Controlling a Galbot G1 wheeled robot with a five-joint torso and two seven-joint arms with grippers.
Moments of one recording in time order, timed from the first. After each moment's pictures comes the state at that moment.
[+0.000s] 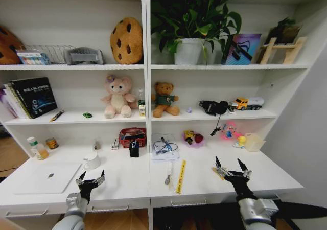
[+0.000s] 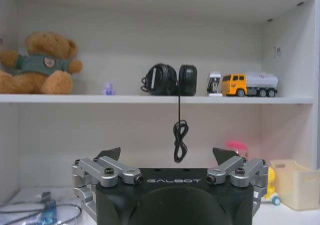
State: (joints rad) left arm 1.64 -1.11 -0.63 -1.91 -0.42 0.03 -0.20; right arm -1.80 1.16 0.72 2.24 0.42 0.04 0.26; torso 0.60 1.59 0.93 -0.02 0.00
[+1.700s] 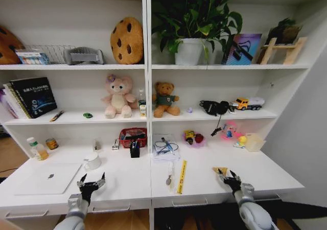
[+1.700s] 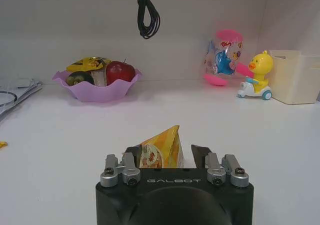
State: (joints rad) left arm 1.62 -1.09 -0.61 -1.87 -0.43 0.04 -0.21; right arm -1.45 1.05 0.63 1.62 0.54 -0.09 0.12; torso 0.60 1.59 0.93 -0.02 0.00
